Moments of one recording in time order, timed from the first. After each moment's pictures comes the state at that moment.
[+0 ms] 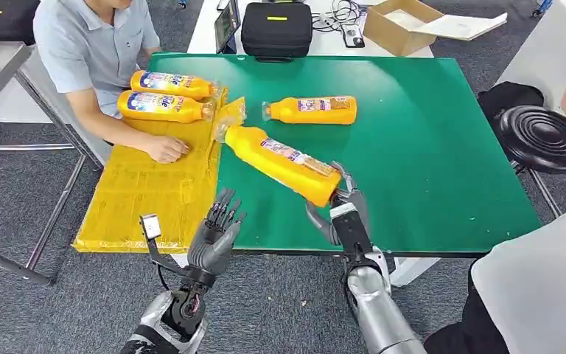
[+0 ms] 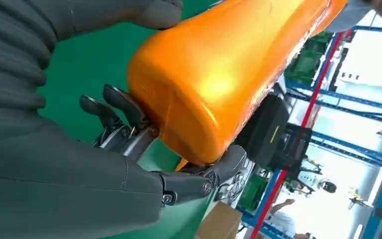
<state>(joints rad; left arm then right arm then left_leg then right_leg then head) -0.12 -0.22 -0.27 -1.20 0.84 -0.22 -0.18 -0.32 0.19 0.27 -1.02 0.19 -0.28 -0.70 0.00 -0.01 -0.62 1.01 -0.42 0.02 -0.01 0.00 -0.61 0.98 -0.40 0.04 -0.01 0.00</state>
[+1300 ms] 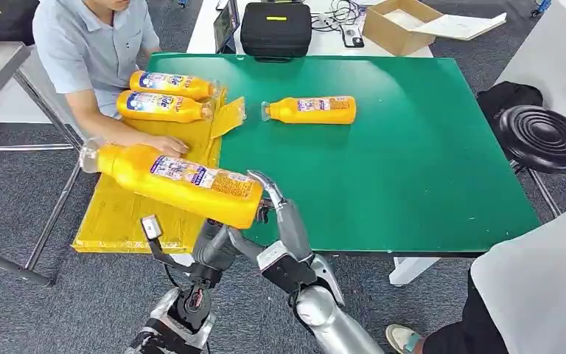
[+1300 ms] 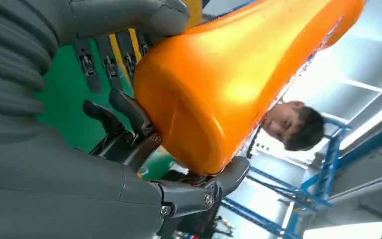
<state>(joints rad) -0.17 -0.25 -0.24 -1.09 1.05 -0.37 -0.22 -0.28 0.23 0.68 -1.17 0.17 -0.25 -0.70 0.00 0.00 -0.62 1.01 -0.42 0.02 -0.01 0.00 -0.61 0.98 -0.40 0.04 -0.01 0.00</state>
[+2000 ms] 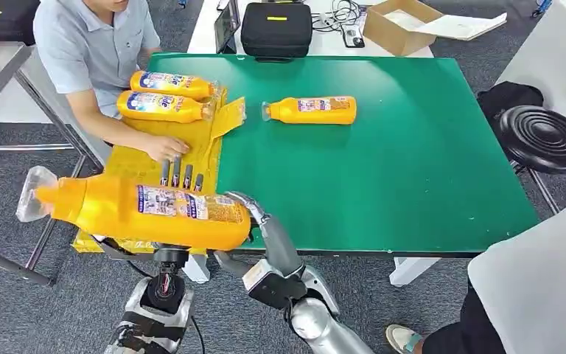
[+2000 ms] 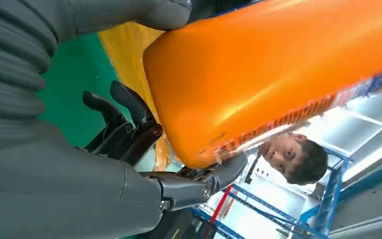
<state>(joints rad) -0.17 -0.27 -0.04 -1.20 1.07 -0.46 -0.23 -0.25 0.22 0.73 -1.18 0.18 -0.25 -0.70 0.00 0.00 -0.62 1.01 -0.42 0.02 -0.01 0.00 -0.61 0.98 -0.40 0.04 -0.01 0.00</state>
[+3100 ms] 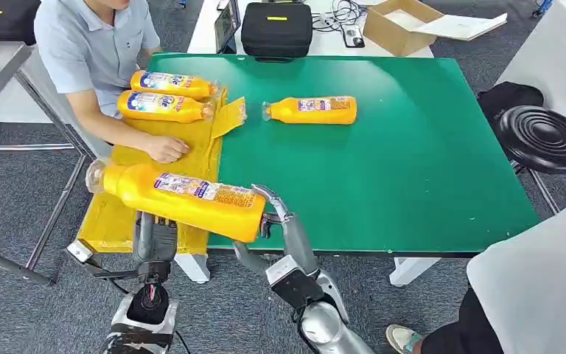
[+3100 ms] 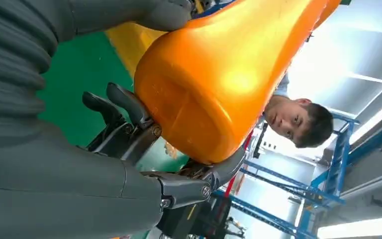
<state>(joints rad) -0.15 -0.27 0.13 -1.13 1.05 -0.47 -0.24 -0.19 0.20 0.67 -1.26 0.15 -0.30 -0.70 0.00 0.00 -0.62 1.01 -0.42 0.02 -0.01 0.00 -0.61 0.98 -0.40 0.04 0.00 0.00</state>
